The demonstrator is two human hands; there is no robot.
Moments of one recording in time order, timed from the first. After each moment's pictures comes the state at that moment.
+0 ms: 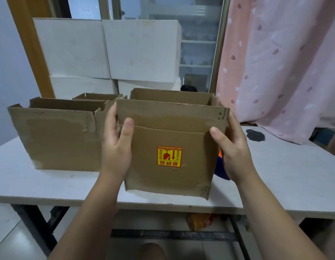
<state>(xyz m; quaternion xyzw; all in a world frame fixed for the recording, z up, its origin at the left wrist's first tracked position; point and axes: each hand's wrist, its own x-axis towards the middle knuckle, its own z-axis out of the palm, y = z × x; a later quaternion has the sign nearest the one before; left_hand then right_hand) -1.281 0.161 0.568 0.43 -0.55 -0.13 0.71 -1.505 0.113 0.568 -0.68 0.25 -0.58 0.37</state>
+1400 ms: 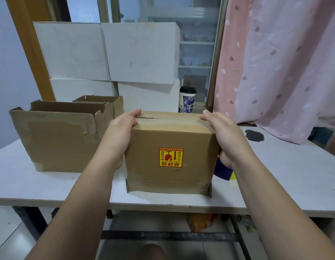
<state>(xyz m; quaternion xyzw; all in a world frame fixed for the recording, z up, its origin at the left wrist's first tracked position) -1.274 0.146 0.600 0.54 -0.46 -0.33 0.63 -1.488 0.104 0.604 -0.56 0.46 -0.53 0.44</state>
